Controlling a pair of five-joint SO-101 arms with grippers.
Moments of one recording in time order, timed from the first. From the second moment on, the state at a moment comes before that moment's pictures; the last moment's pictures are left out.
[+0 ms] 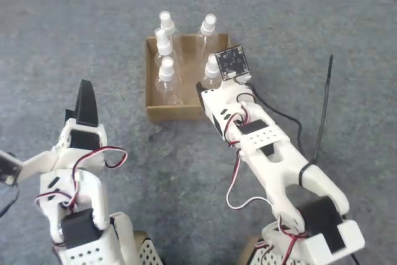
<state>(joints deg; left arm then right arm) -23.1 -96.6 77.4 48.8 55.5 -26.1 -7.8 48.3 0.4 -2.5</state>
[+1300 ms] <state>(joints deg) -23.1 -96.6 77.4 48.8 55.5 -26.2 -7.8 48.2 1.6 -2.7</state>
